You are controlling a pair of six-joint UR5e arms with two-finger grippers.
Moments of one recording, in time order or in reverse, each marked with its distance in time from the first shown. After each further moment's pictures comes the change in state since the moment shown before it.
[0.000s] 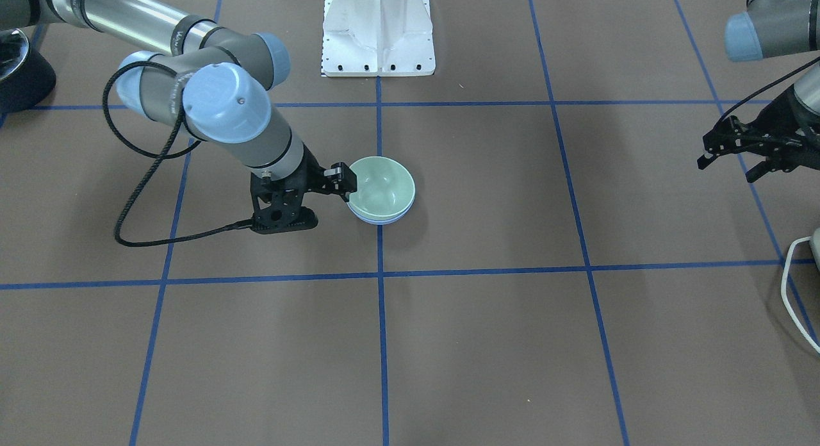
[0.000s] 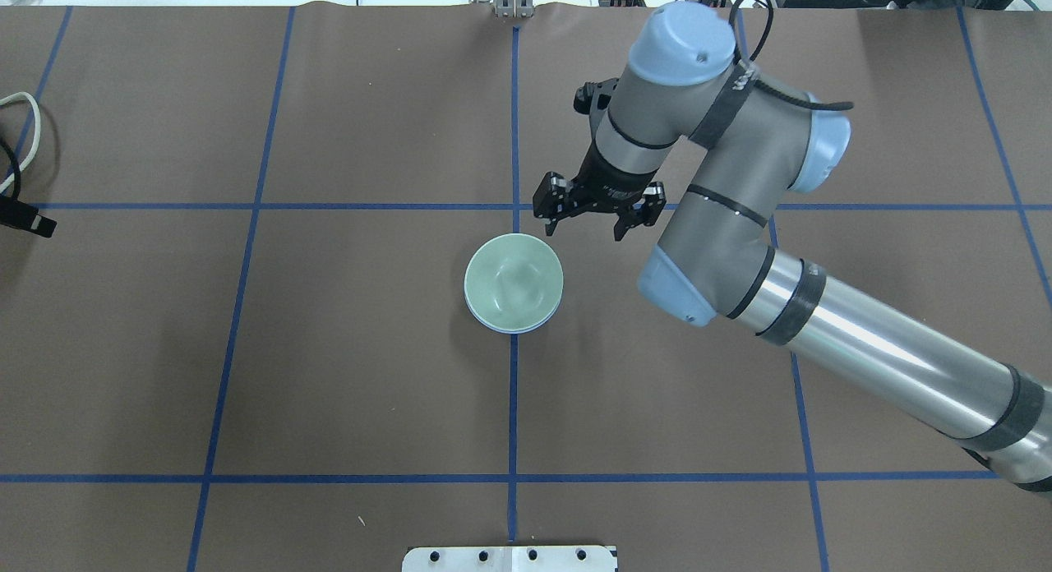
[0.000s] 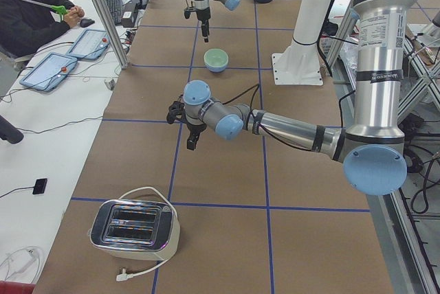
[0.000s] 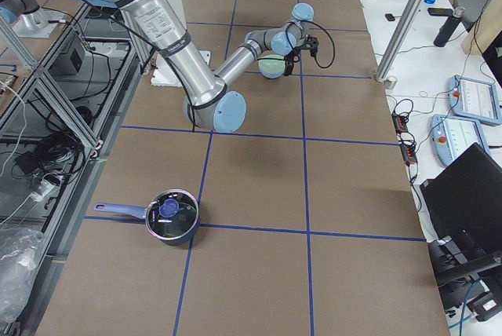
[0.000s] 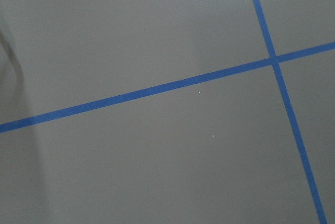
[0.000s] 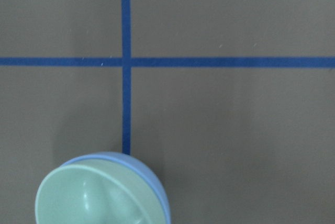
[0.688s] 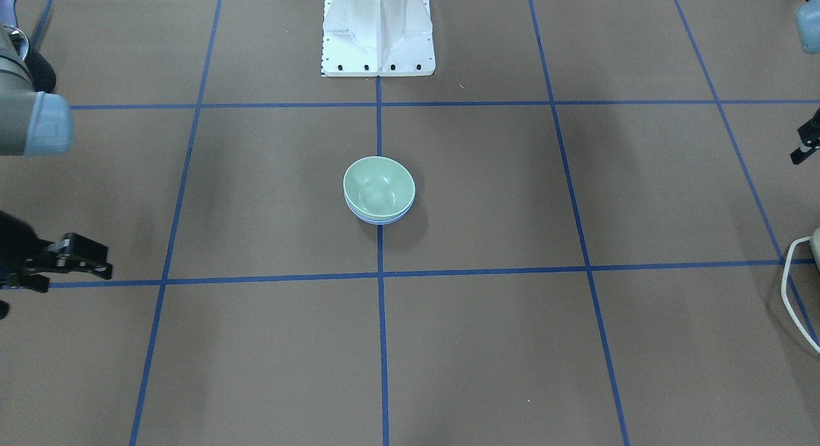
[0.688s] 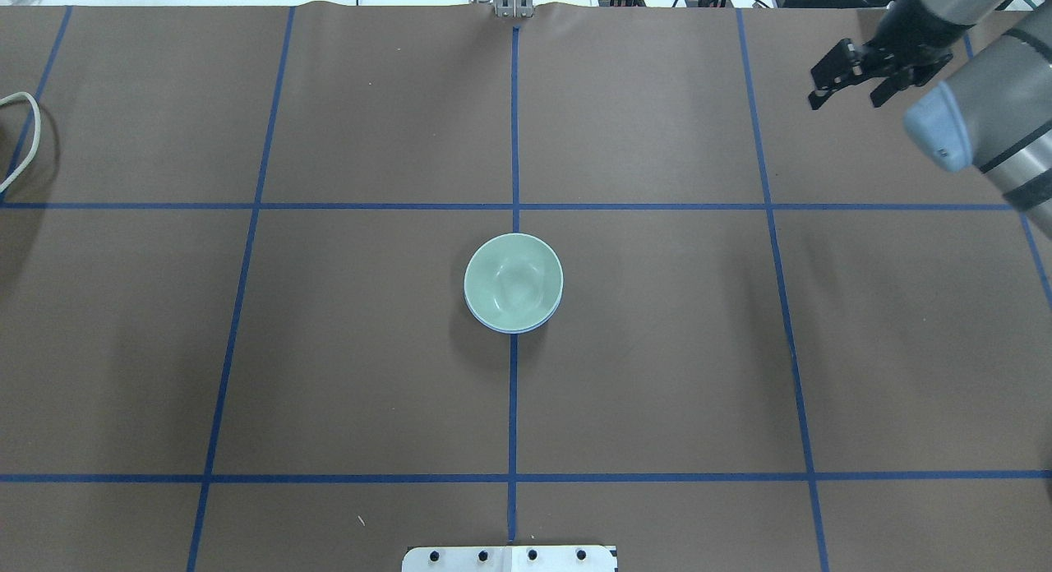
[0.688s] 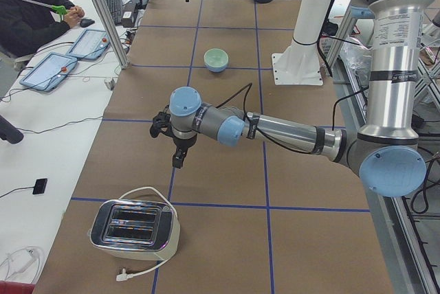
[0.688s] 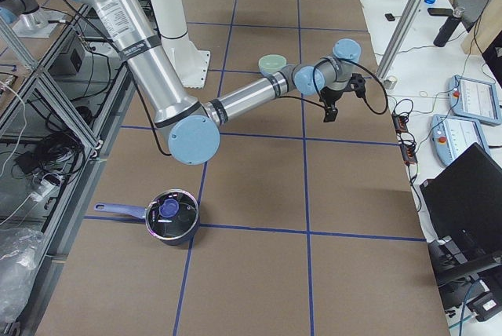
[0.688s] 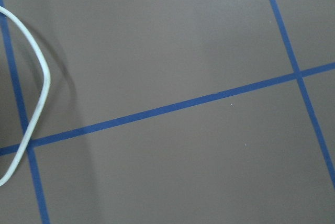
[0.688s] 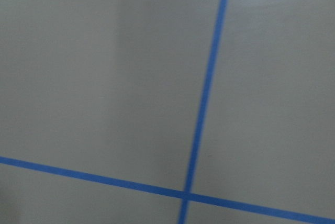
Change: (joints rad) left arm -0.267 -0.036 0.034 0.265 -0.022 0.358; right arm 0.426 -0.234 -0.058 -0.014 0.099 -0.597
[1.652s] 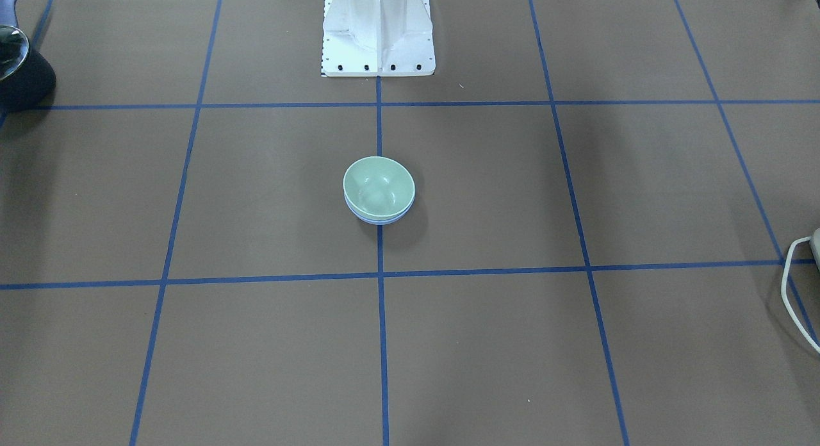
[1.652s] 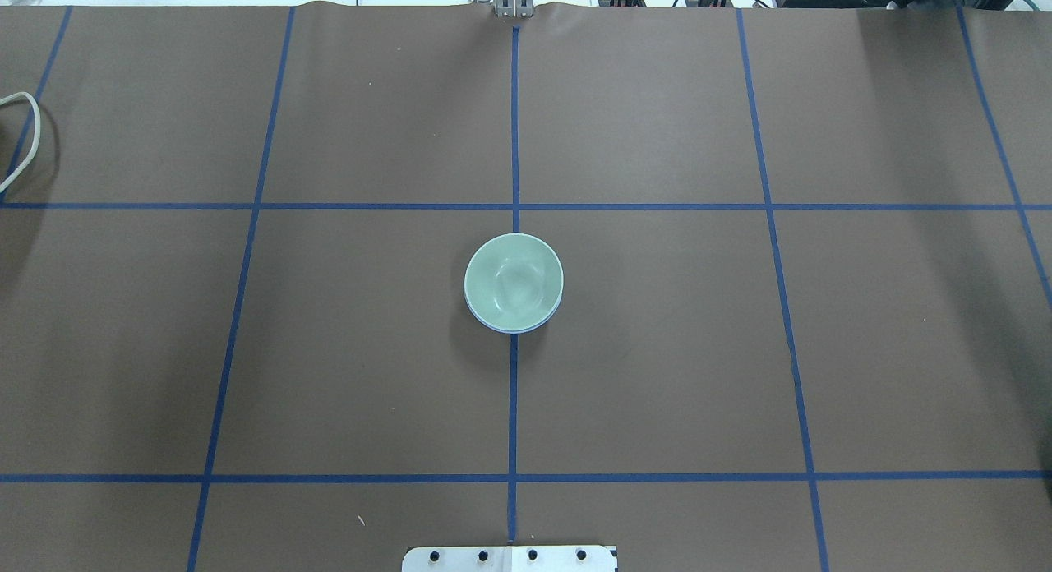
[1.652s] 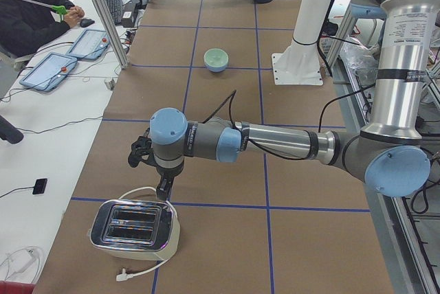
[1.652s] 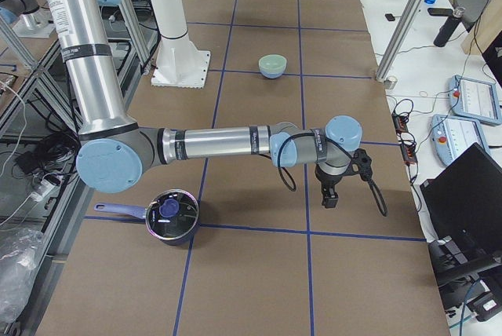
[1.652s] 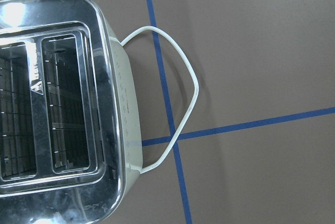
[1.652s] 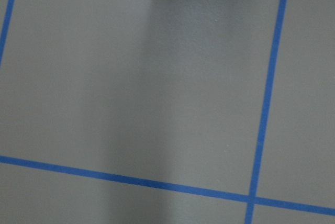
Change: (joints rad) left arm -0.180 -0.047 0.130 0.087 -0.006 0.188; right arm 0.283 -0.271 -0.011 0.000 0.008 -0.362
